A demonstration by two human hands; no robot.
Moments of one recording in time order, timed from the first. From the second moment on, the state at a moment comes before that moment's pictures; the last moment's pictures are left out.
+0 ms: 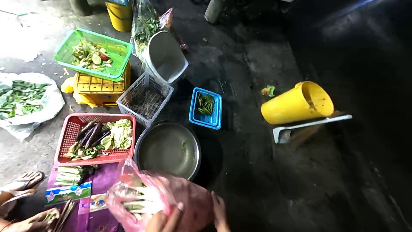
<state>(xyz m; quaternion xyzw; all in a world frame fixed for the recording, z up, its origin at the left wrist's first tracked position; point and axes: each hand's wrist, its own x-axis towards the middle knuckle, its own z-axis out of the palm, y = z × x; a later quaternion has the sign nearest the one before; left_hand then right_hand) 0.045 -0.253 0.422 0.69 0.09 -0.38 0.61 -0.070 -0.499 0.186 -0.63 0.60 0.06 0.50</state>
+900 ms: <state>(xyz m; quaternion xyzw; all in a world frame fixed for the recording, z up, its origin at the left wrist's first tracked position) 0.068 -0.279 0.379 0.68 -0.02 -0.52 0.52 -0.131 -0.478 0.164 -0.46 0.61 -0.02 0.64</state>
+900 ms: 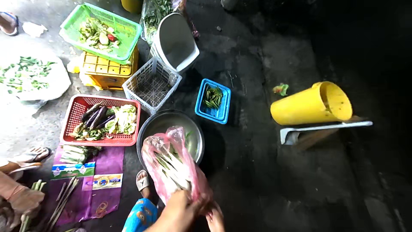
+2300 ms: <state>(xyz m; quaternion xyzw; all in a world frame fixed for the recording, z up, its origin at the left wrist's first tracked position) -0.011 -0.260 0.243 0.80 -0.10 -0.54 0.25 -0.080 -0.413 0.194 -0.87 0.22 0.09 0.43</state>
